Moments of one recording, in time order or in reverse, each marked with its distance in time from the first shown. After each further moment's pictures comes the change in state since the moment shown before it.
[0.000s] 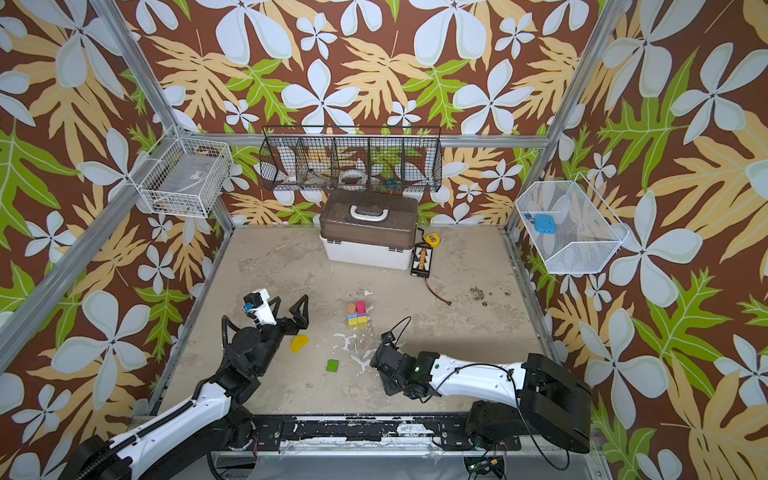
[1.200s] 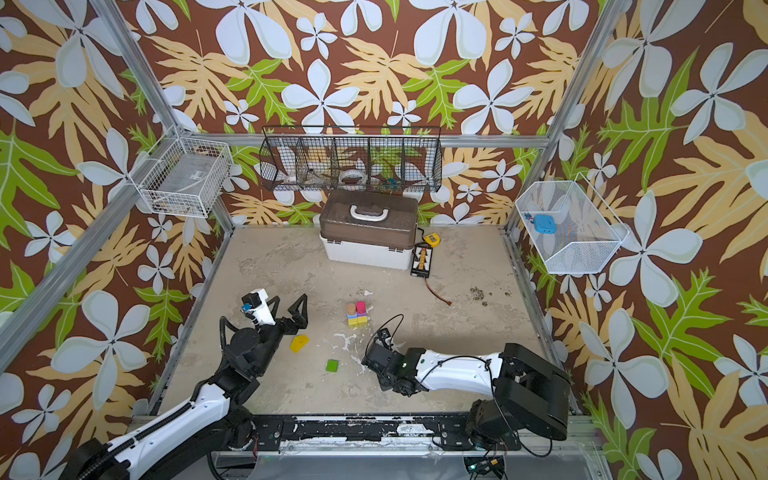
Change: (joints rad) left arm 0.000 -0.016 -0.006 0.001 0.001 0.000; right arm 0.000 0.120 0.074 0.004 0.085 0.030
